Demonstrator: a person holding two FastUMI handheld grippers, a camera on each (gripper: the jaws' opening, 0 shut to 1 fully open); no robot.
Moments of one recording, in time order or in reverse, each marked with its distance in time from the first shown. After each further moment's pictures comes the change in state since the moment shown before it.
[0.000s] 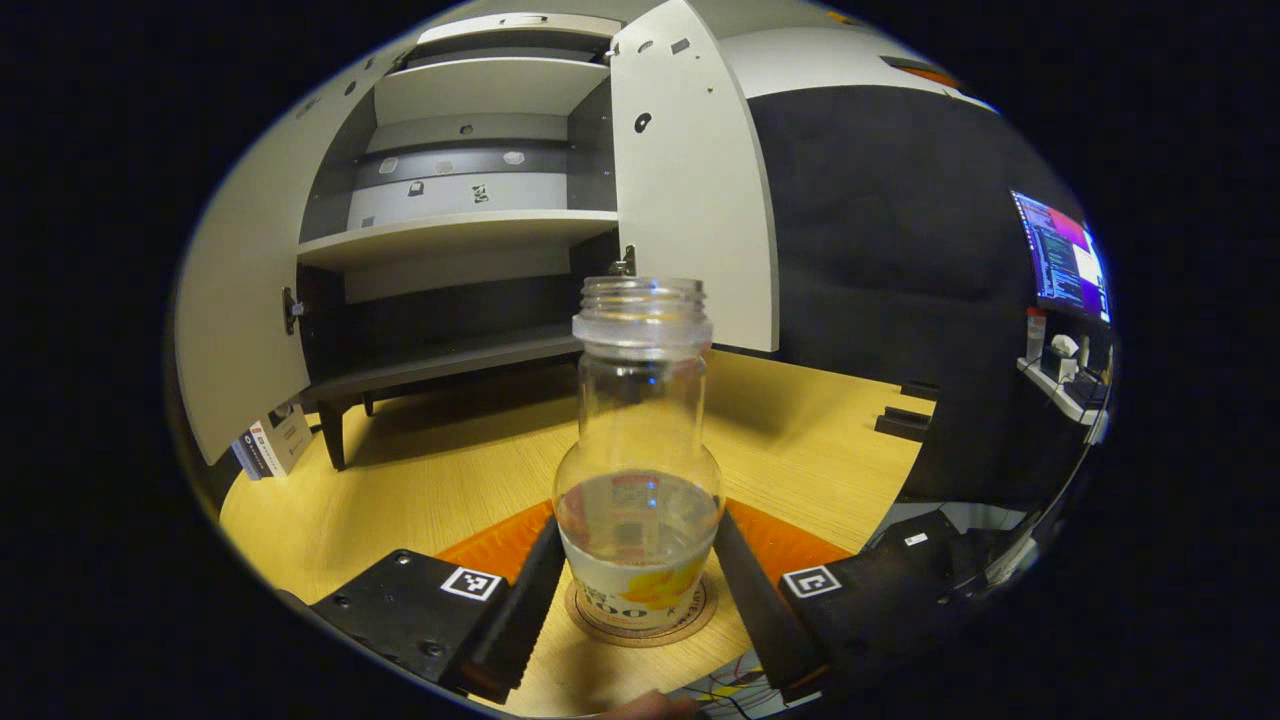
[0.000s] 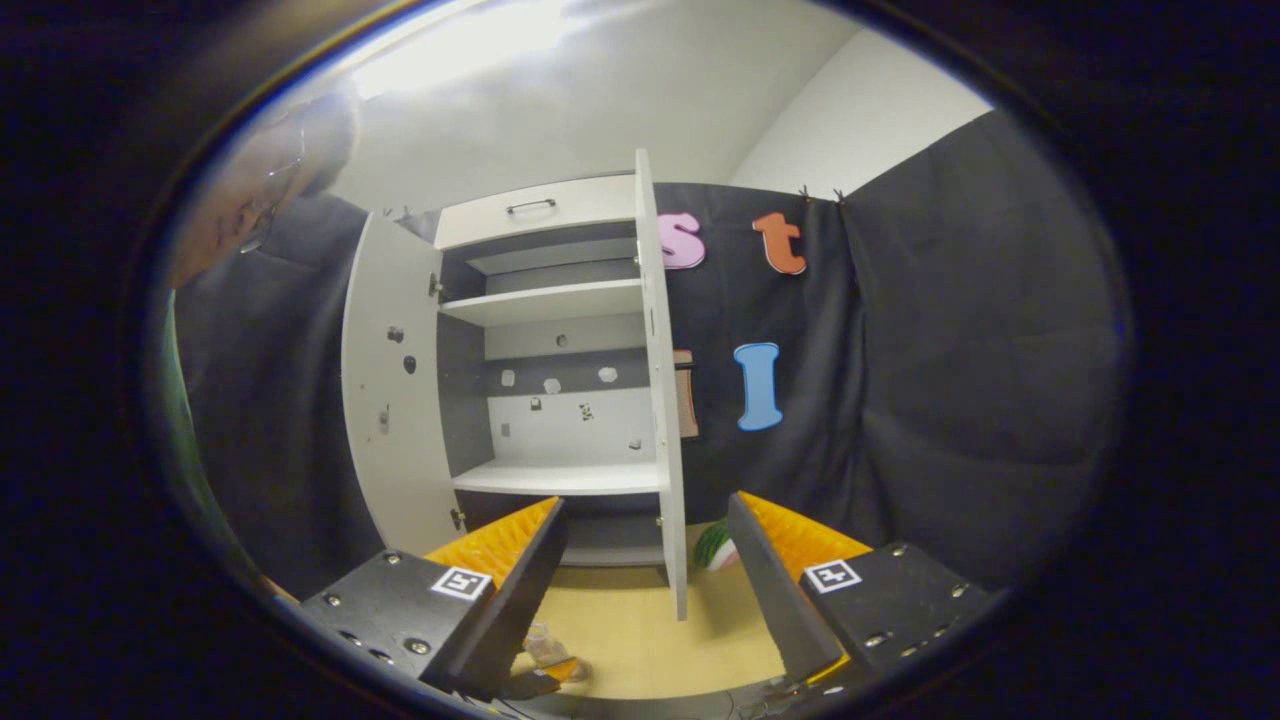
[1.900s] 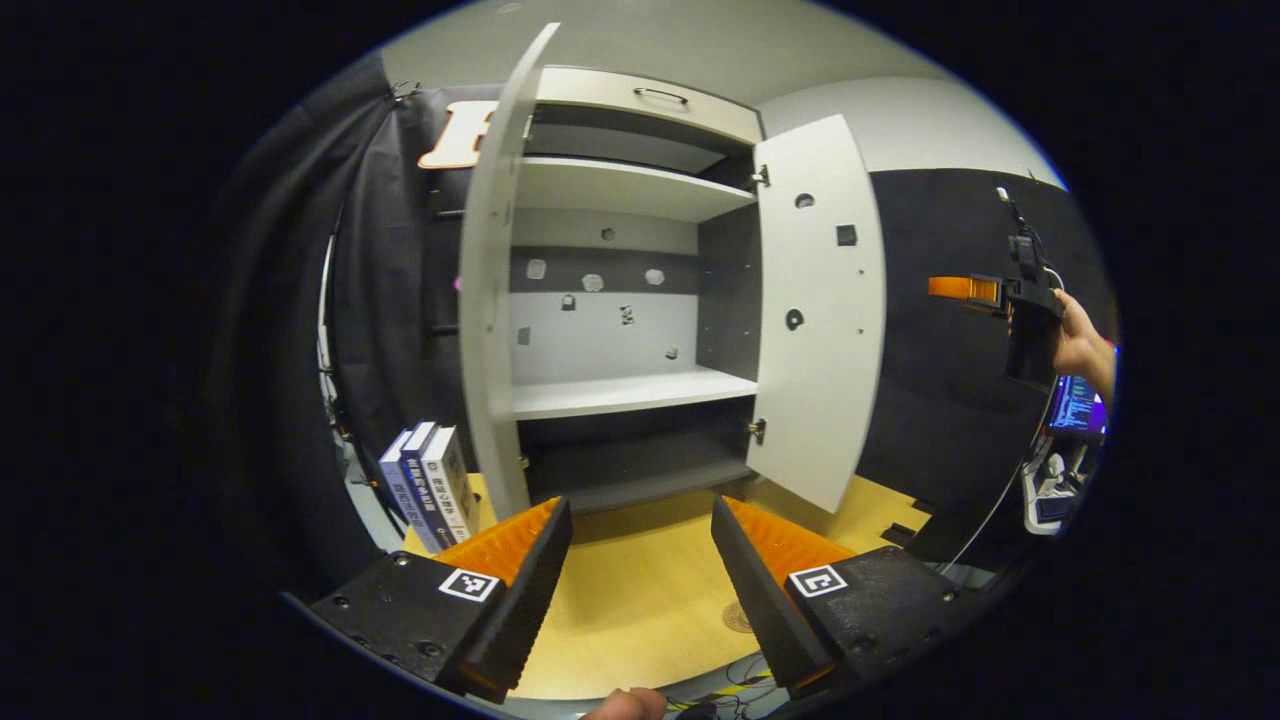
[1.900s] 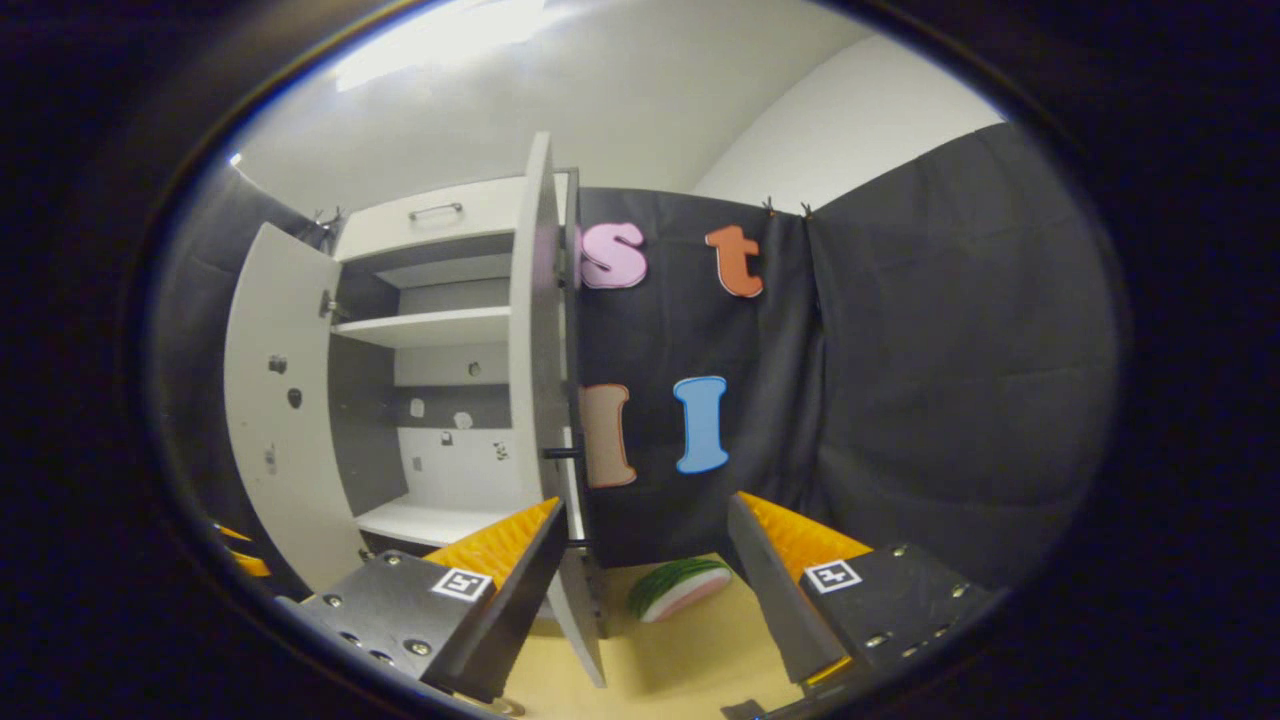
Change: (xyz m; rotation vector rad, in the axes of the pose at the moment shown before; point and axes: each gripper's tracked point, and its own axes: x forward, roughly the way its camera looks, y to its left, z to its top) left arm -0.221 0.199 0.239 -0.143 -0.083 0.201; right arm 0.177 -0.097 0.069 -0.082 -0.030 -0.155
